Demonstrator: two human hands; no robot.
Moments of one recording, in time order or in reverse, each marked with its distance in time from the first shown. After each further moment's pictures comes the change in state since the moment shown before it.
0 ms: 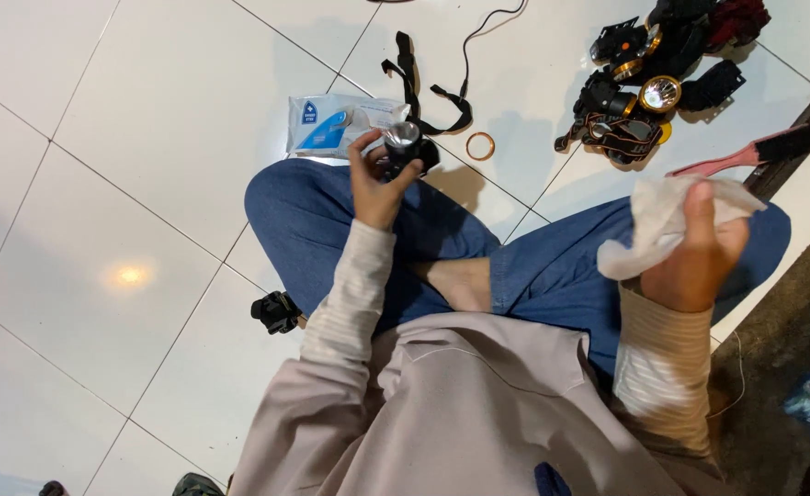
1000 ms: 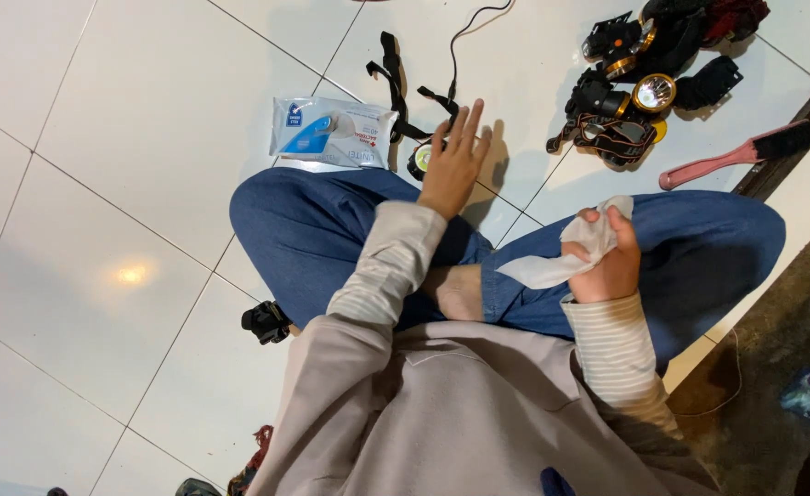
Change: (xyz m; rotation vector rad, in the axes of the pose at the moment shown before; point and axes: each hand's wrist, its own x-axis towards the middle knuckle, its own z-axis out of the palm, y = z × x) left_hand 0.014 -0.079 0.105 1.420 -0.505 0.845; right_hand -0.010 0.131 -0.035 0.952 -0.168 0.813
